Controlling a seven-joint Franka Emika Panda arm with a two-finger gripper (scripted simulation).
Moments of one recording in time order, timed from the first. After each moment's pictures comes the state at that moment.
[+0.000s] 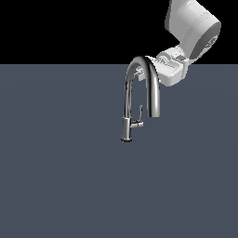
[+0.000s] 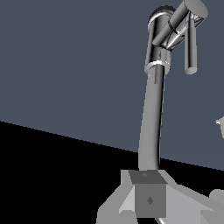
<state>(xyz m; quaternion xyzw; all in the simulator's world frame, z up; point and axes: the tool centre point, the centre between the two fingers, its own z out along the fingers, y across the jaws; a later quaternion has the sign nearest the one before) 0.035 -0.068 0.247 -0.73 0.35 0.46 0.36</state>
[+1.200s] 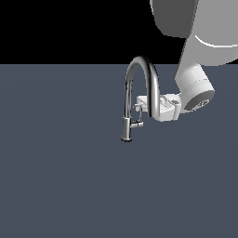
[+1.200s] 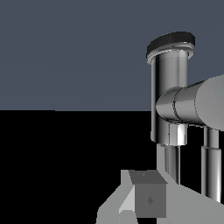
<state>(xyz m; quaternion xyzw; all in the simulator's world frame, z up) 0.047 -0.071 0.127 -0.56 0.43 0.56 0.43</state>
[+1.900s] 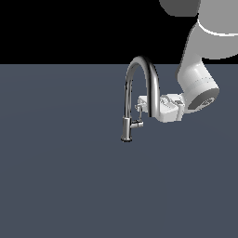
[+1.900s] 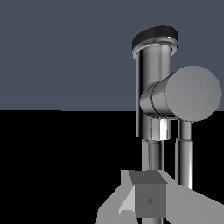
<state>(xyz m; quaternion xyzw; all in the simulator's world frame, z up) 0.031 -0.075 0.132 -0.56 0.43 0.56 0.43</state>
